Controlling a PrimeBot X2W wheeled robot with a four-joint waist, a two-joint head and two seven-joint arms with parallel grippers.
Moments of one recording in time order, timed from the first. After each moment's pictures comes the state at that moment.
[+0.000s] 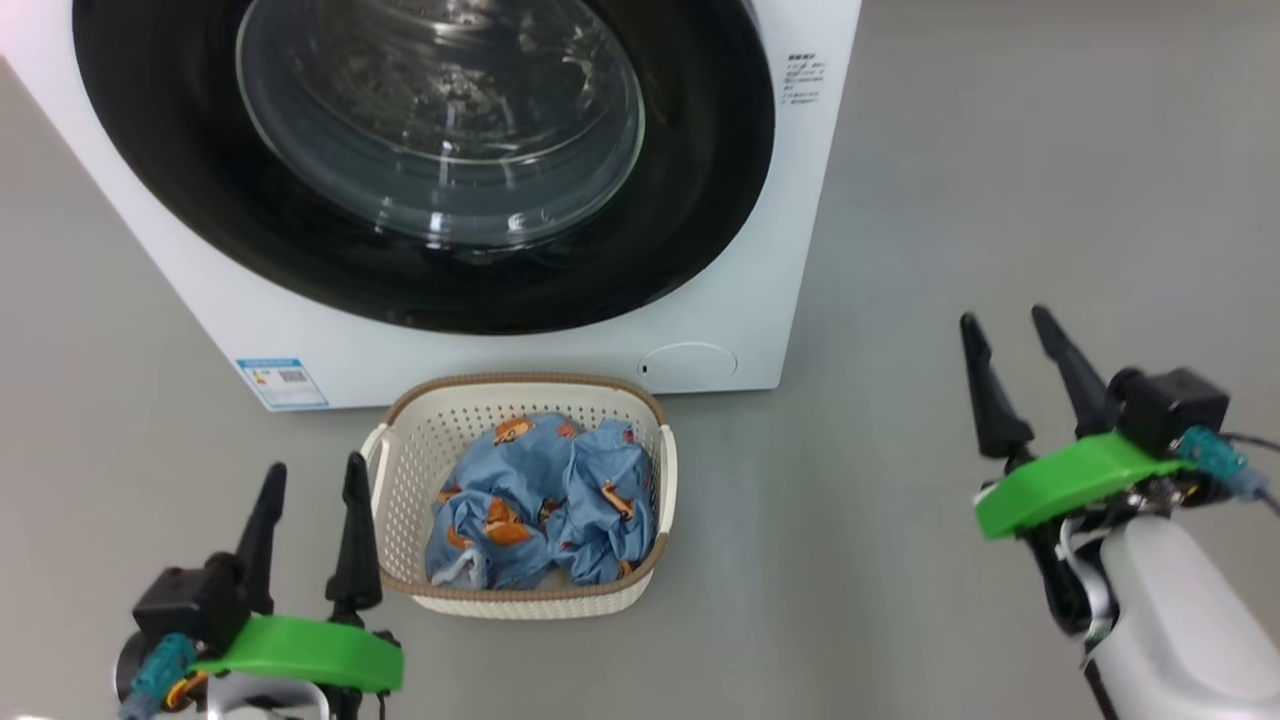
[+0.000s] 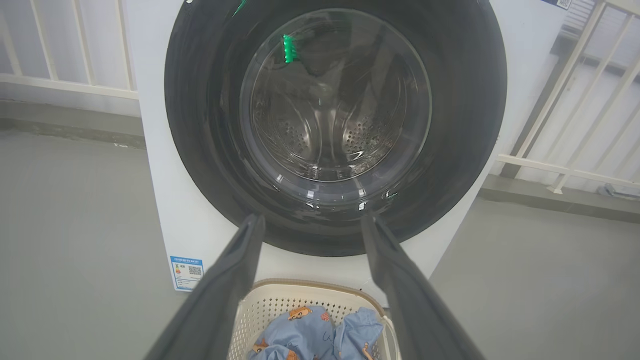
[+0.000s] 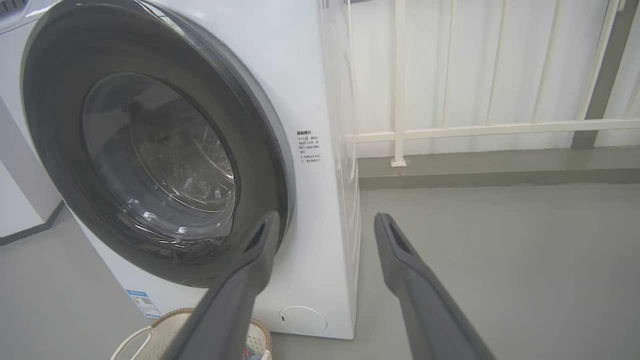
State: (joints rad) left arm -0.19 0.14 -0.17 0.31 -0.44 0.00 -0.25; right arm -0.39 -0.14 0.11 0.49 0.34 0.13 -0.25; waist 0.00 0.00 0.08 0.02
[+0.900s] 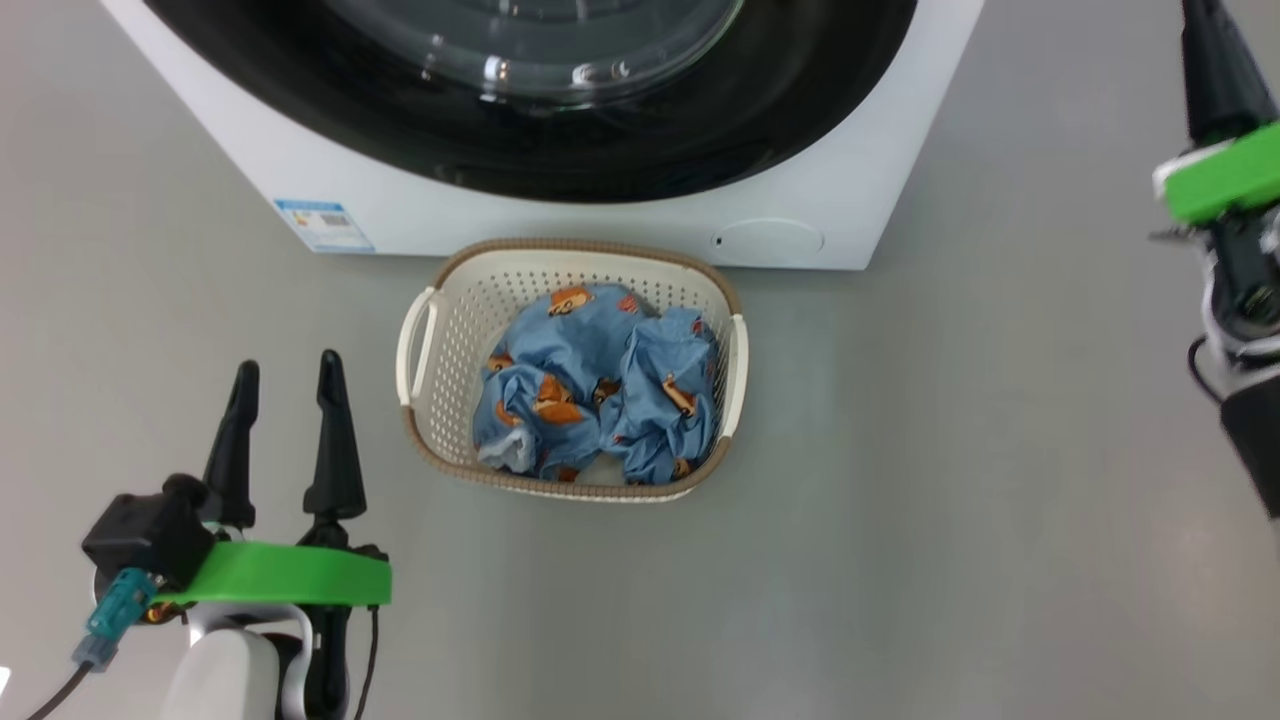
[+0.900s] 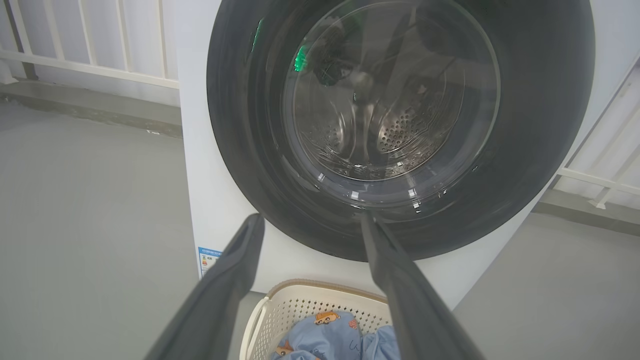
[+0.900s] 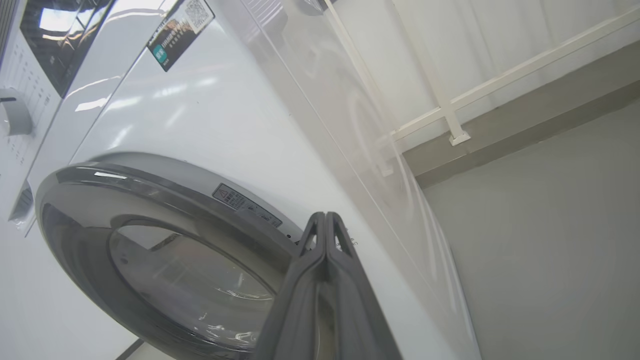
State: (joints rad) left arm -0.30 0.09 -0.09 0.27 -0.42 -0.06 -0.26; right arm -0.82 -0.34 0.19 0.54 0.97 0.13 -0.12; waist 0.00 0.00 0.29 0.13
